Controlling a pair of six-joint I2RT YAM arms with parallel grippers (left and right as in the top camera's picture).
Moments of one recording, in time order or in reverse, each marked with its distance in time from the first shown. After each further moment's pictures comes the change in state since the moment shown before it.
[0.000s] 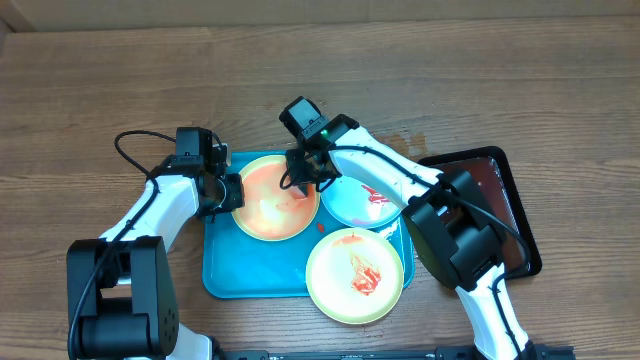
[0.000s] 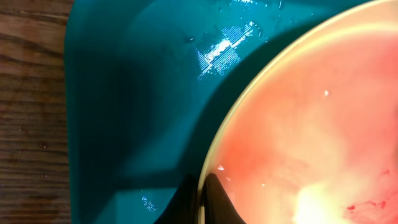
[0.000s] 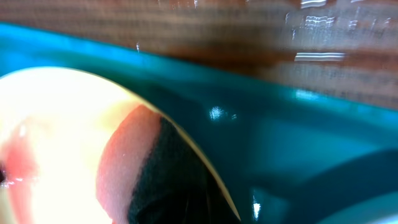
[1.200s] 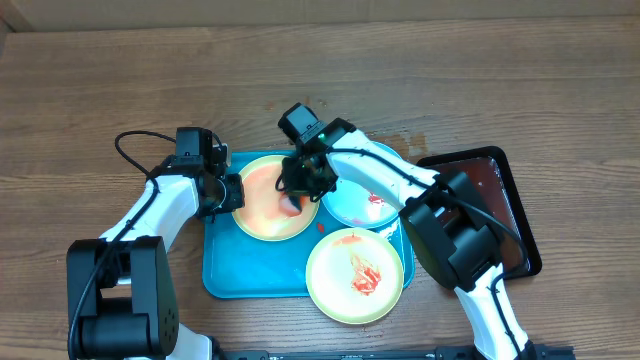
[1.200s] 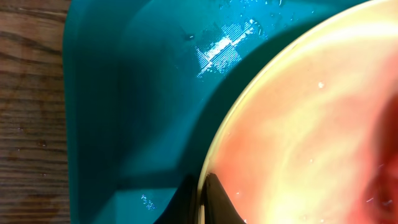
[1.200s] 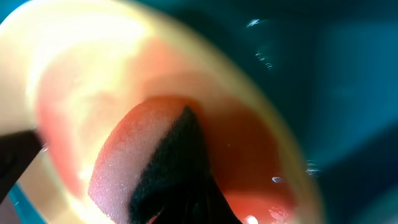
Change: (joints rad) left arm 0.000 0.000 0.000 -0.004 0.002 0.000; right arm 0.002 0.004 -0.010 -0.036 -0.132 0.143
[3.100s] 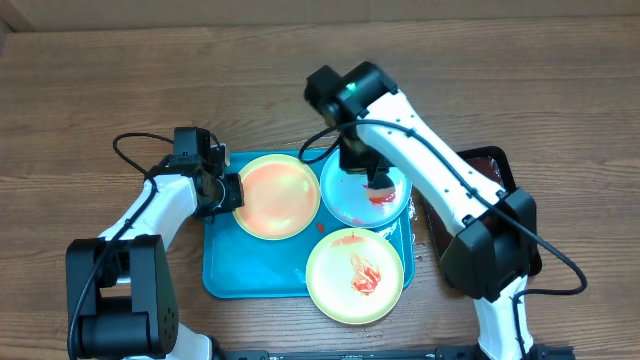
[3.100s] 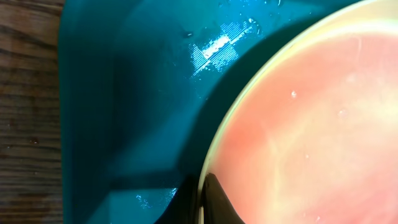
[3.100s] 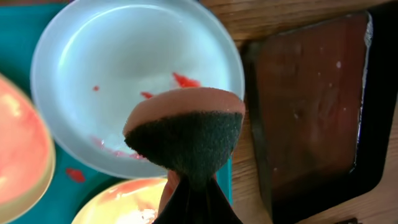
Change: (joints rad) left arm 0.003 0.004 0.005 -0.004 0.037 -0.019; right arm -0.077 -0.136 0.346 -0.831 0.525 0.076
